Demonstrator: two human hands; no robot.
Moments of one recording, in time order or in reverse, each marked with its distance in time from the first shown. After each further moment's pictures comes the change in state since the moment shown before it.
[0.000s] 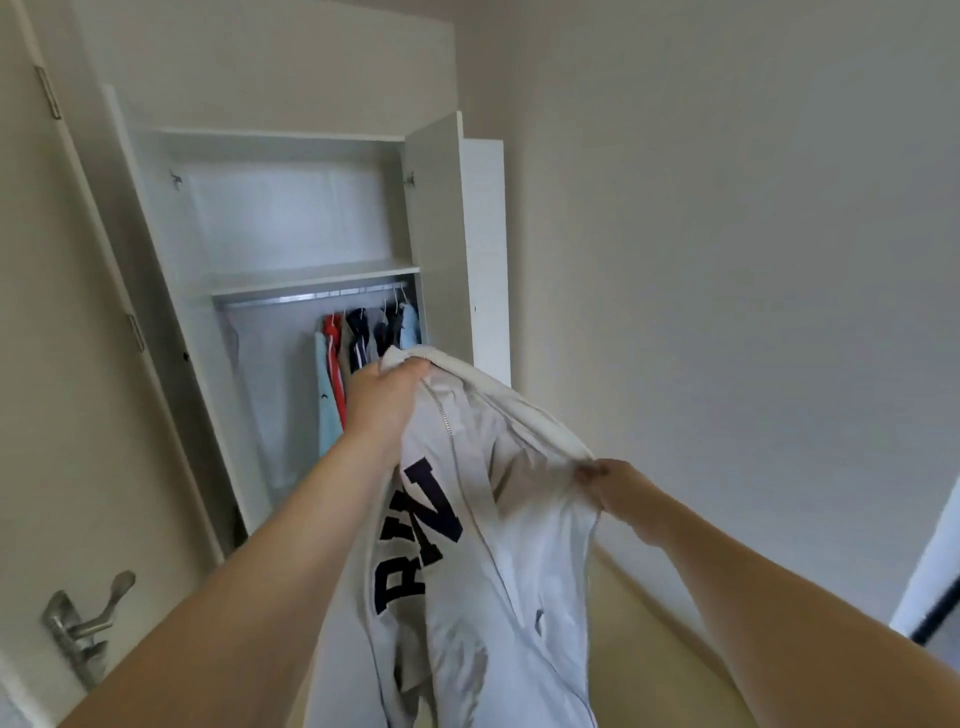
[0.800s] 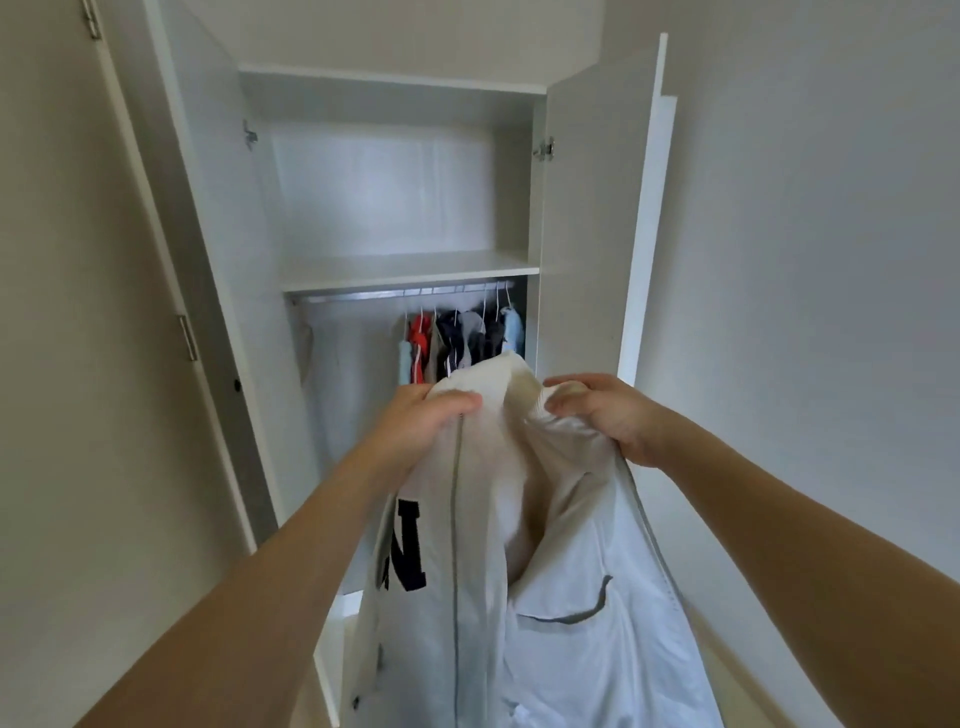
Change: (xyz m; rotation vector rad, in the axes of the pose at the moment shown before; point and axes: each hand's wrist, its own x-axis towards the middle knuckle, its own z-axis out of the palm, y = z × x) left_hand 0.423 -0.073 -0.126 0.222 -0.226 -0.066; right_hand 0.372 -0.276 0.224 0.179 -0.360 -0.217
